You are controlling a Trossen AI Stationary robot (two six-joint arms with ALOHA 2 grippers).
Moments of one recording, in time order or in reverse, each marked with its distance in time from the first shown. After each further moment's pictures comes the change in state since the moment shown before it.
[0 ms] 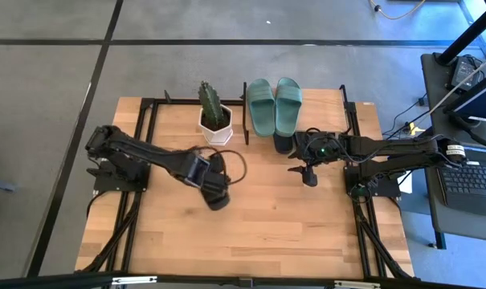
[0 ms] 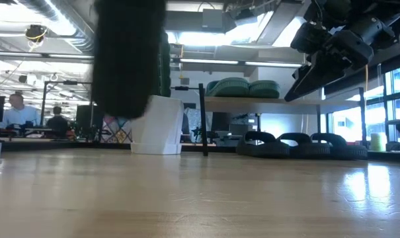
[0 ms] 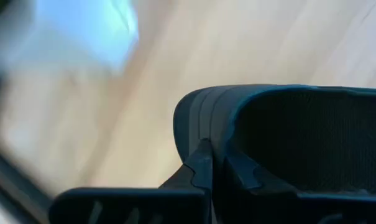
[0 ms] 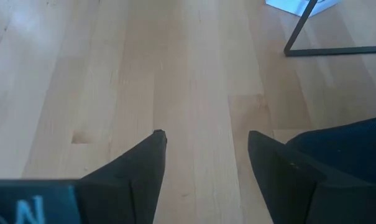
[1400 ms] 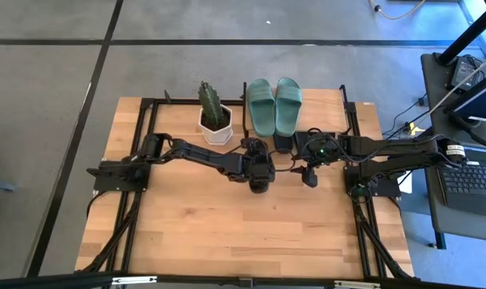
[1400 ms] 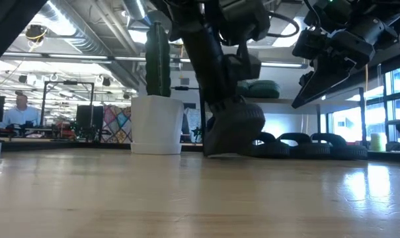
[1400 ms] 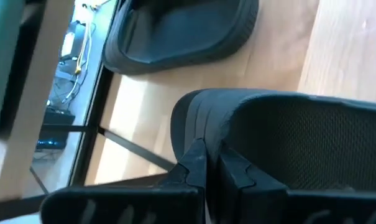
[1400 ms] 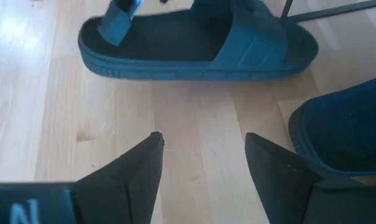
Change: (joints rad) left arm 0.199 0.501 0.184 0.745 -0.395 0.748; right arm 0.000 0.000 0.000 -0.064 0.000 0.134
